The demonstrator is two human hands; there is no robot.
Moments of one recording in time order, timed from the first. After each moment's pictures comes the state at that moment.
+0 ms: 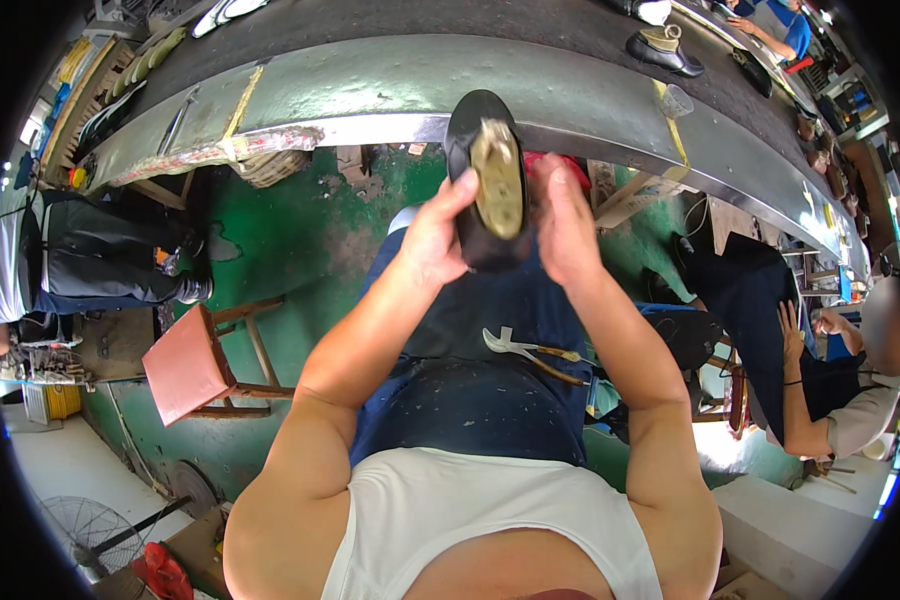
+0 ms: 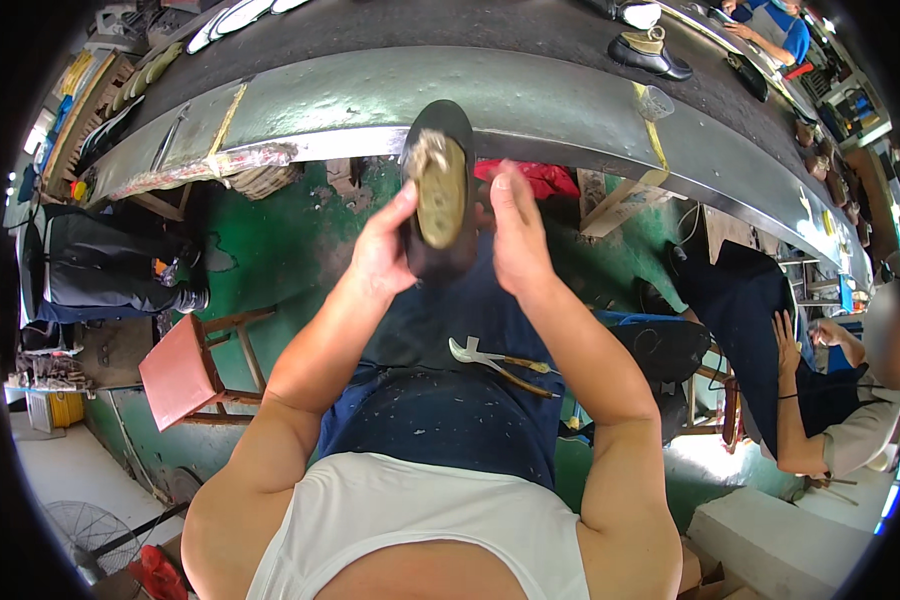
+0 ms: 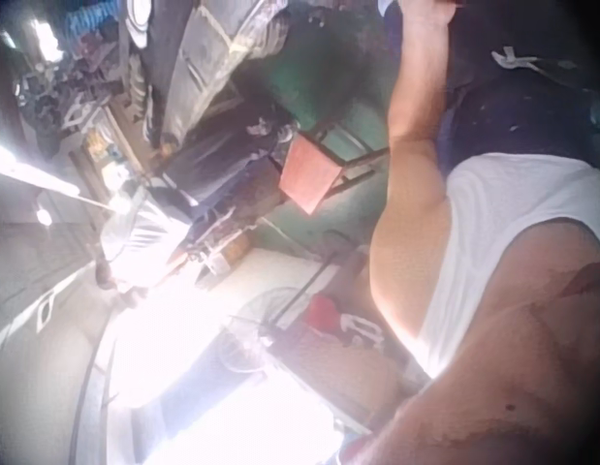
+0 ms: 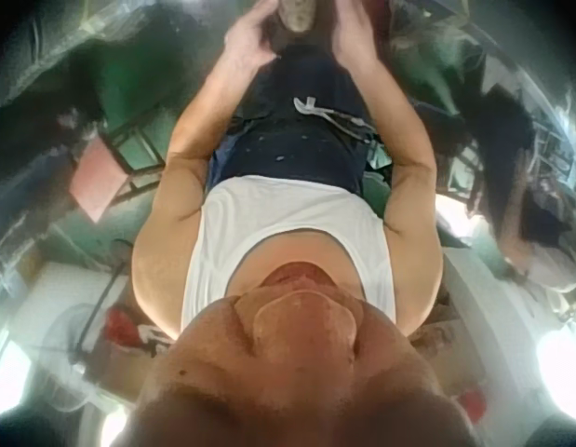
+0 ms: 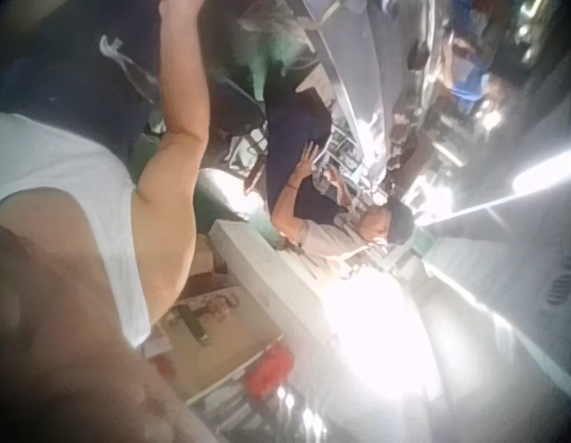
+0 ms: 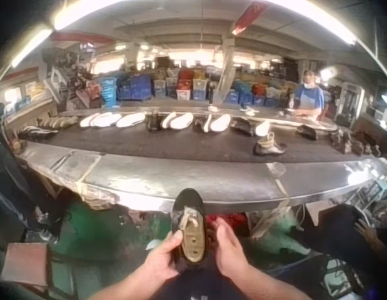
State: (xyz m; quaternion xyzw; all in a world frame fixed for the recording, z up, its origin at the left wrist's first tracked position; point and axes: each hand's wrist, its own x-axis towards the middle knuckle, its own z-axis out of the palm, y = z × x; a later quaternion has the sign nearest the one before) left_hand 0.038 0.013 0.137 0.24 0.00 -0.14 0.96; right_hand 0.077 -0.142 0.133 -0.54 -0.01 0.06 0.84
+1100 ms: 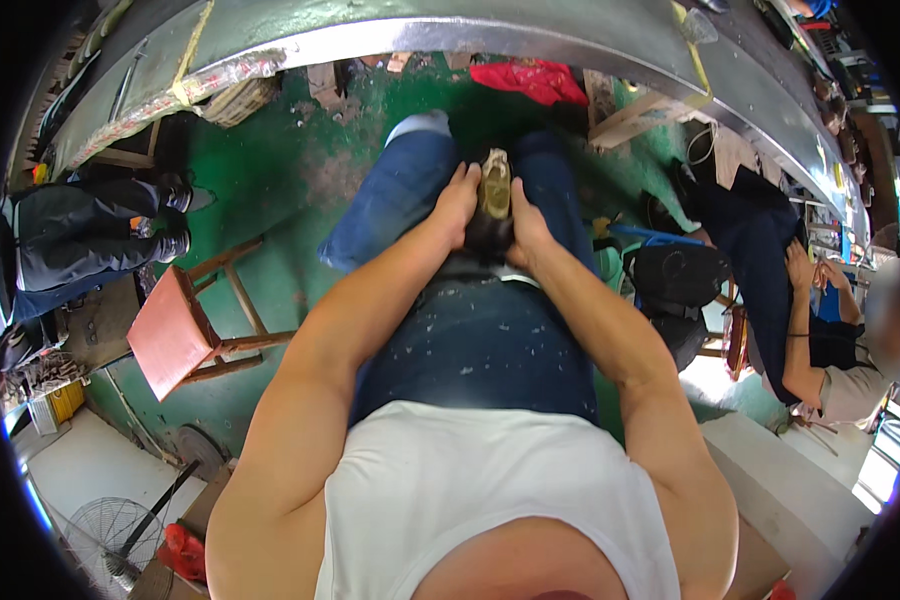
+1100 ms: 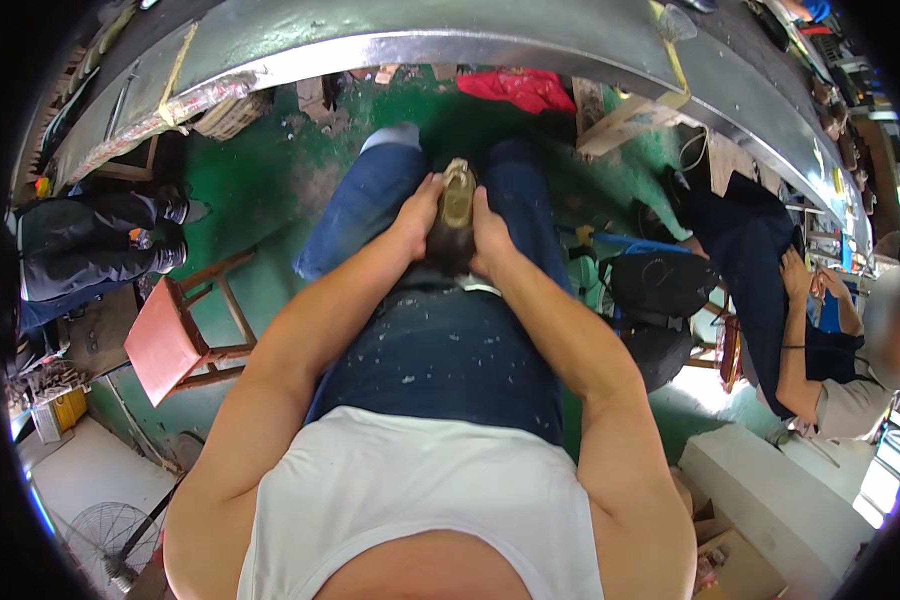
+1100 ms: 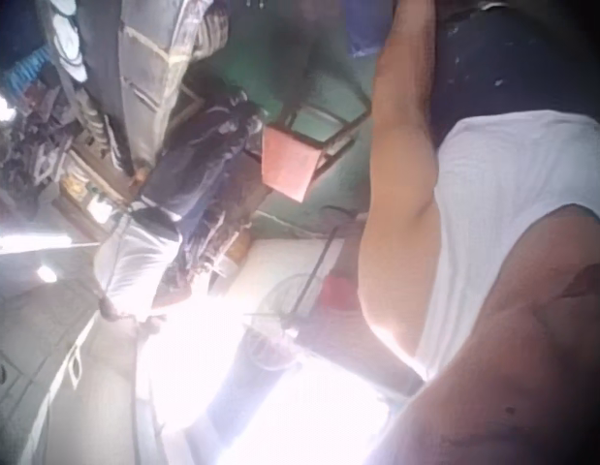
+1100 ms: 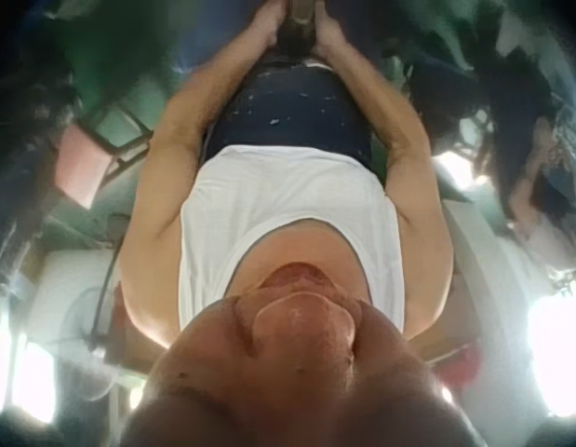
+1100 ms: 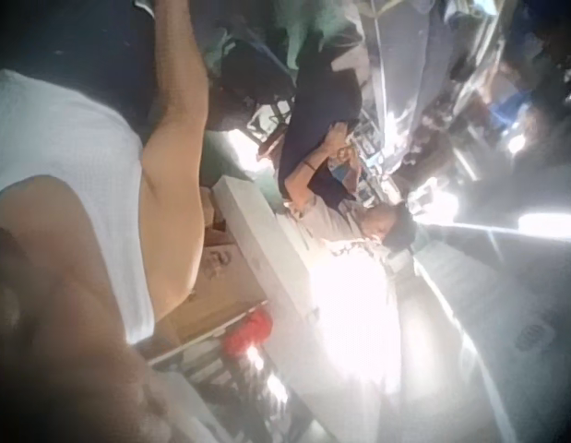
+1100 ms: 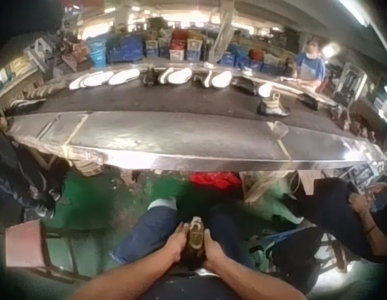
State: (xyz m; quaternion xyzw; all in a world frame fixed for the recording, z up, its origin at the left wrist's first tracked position) left_hand 0.030 -0.041 -0.045 0.44 0.31 -0.23 0.81; right_hand 0.025 -0.171 -0.035 -0.39 0.31 0.35 0.79
